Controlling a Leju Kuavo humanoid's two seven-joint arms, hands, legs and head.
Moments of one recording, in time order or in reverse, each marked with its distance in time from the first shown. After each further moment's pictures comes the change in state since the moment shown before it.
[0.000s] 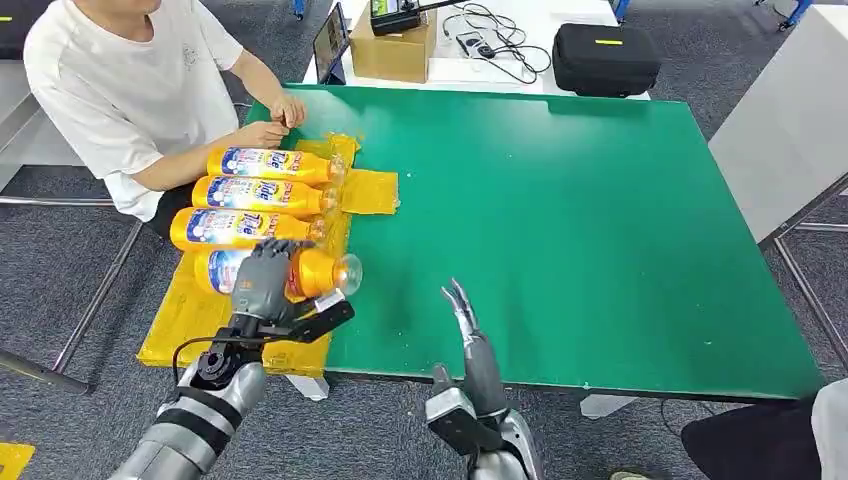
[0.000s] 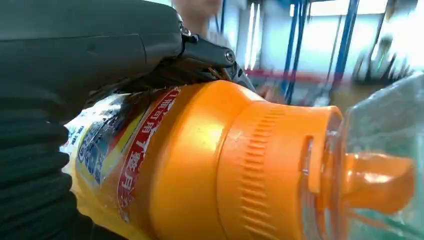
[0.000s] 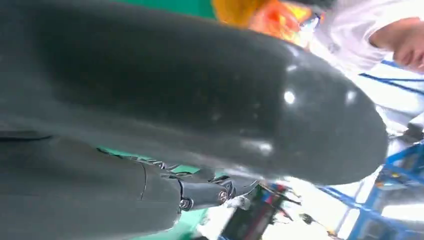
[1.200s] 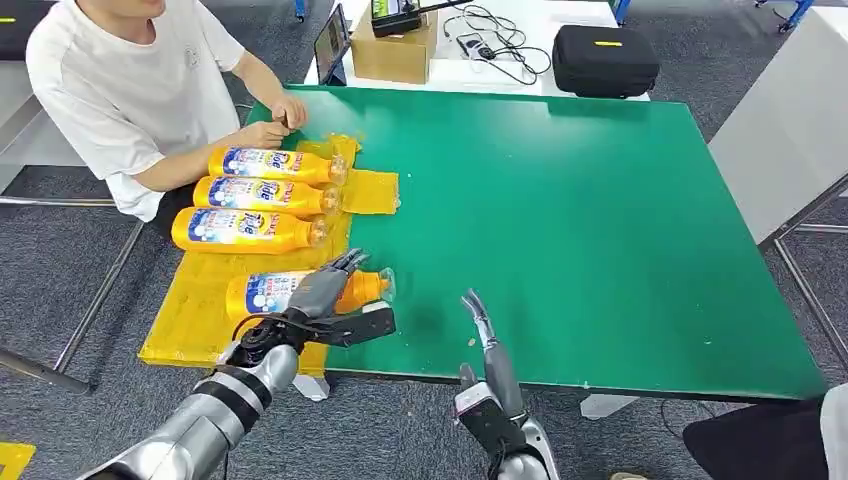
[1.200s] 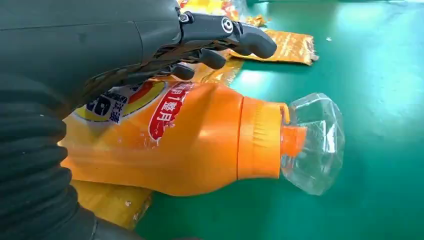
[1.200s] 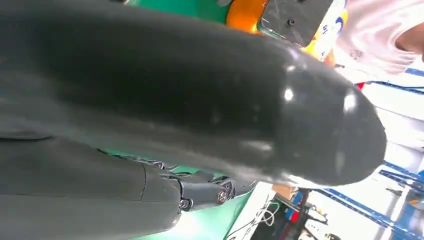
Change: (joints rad) left arm -0.178 -0.074 -0.158 0.225 0.238 -0.348 -0.080; right arm 0.002 -0.007 -0.101 0.024 0.012 0.126 0.002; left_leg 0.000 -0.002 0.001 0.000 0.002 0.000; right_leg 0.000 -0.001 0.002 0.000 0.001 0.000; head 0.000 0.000
